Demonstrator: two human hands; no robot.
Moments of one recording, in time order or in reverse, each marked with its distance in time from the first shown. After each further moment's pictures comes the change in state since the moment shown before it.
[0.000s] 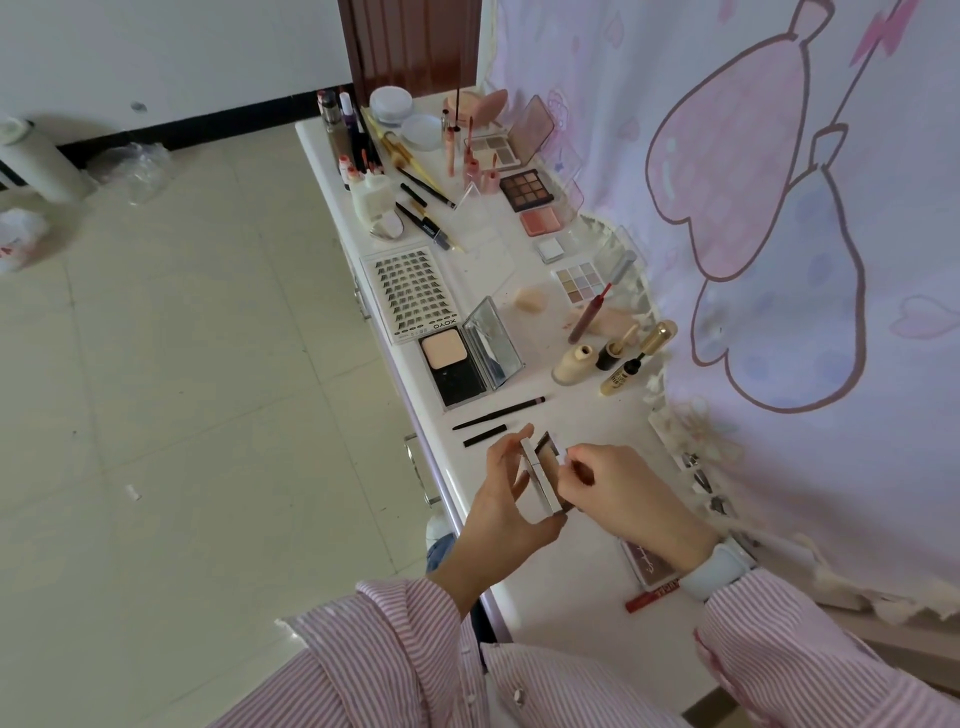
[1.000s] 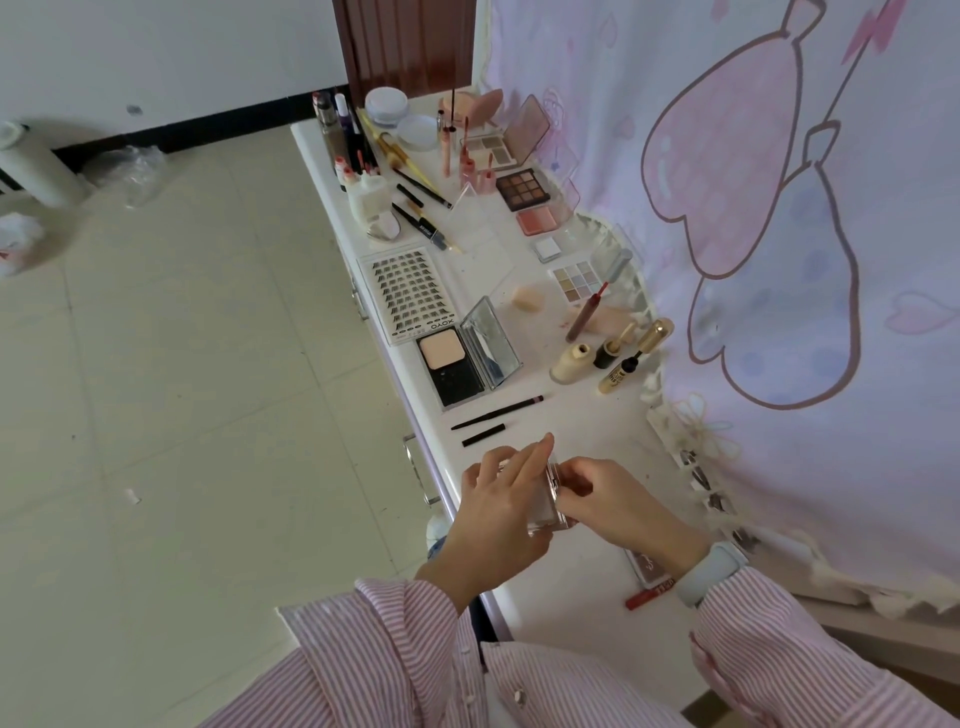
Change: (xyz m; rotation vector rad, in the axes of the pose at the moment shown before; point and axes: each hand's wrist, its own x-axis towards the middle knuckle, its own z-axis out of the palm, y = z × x) left_hand -0.001 0.008 -0.009 0.831 -0.063 0.231; right_hand 0.002 0.015 0.017 0.285 -0.109 0.095
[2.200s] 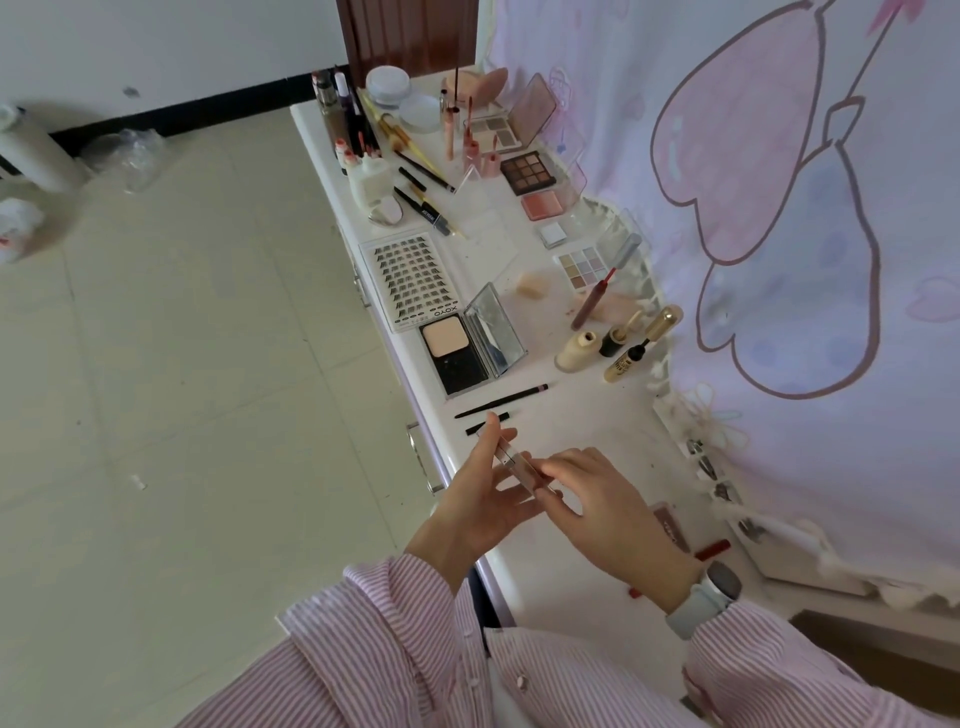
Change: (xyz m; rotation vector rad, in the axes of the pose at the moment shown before) left_hand 0.015 -0.003 -0.019 -1.866 -0.026 -0.902; right_hand -0.019 -0.003 0.022 -0.332 0.241 -0.393
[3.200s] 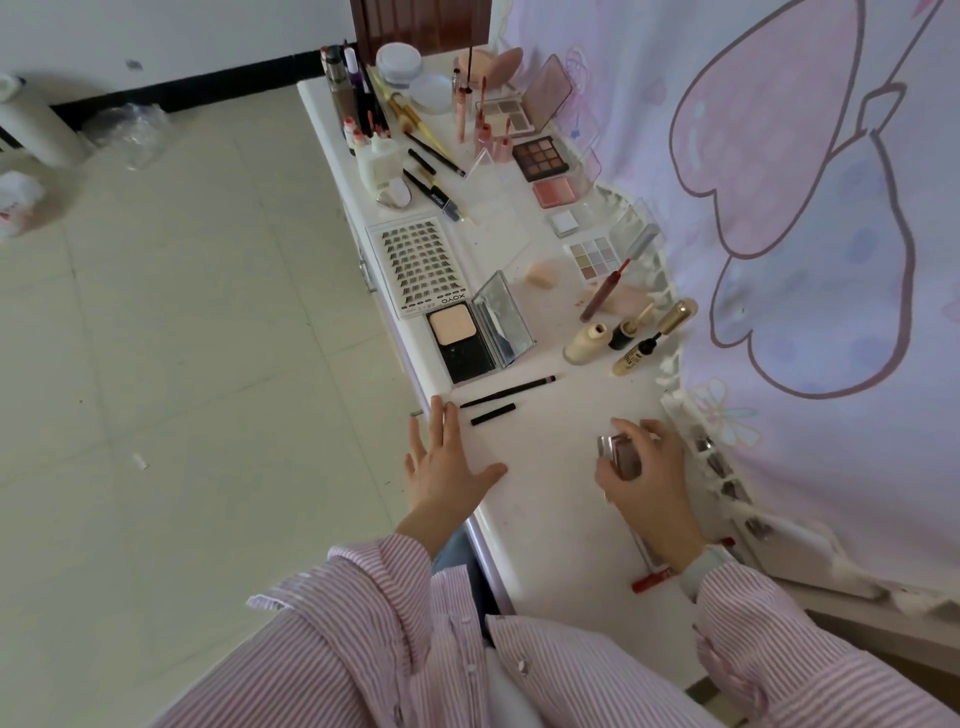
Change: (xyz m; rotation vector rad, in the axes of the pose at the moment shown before) left_hand 0.036 0.004 -0.055 1.657 0.518 0.417; right_hand 0.003 0.072 0.019 0.220 0.276 0.474
